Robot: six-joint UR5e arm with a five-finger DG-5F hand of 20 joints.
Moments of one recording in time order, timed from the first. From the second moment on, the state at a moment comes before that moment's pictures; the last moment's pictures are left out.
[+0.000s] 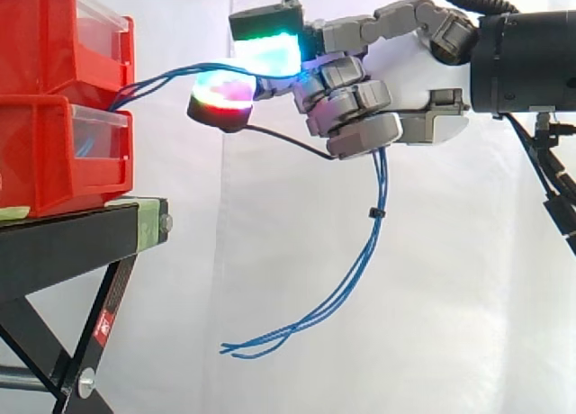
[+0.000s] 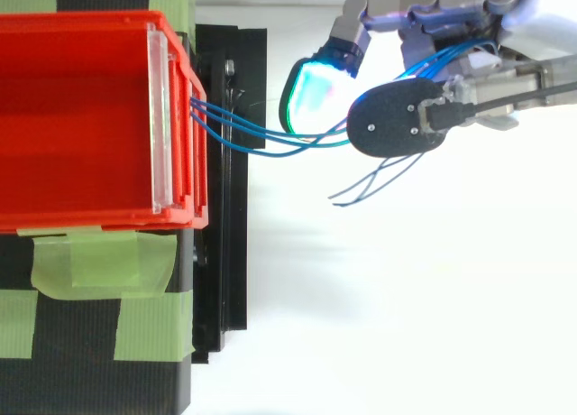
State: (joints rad) arm 0.14 -1.85 -1.74 -2.65 -1.19 -0.08
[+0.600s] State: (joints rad) arm 0.15 -1.85 -1.74 -2.68 -1.19 -0.03
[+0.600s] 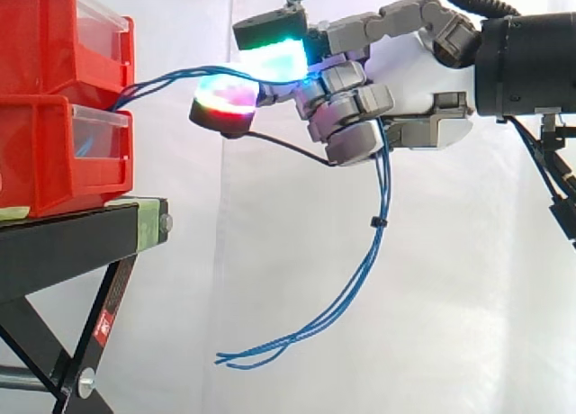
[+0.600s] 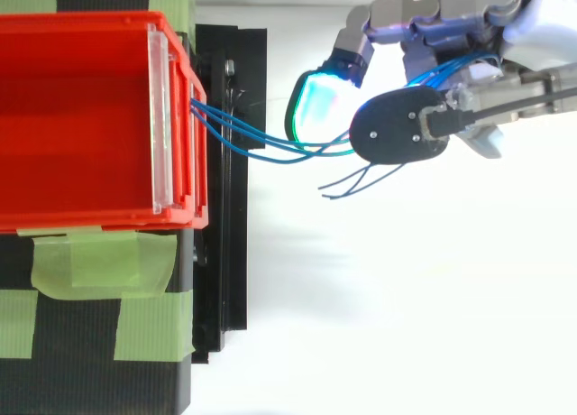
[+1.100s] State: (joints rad) arm 0.15 -1.82 -1.74 -2.68 -1.22 -0.03
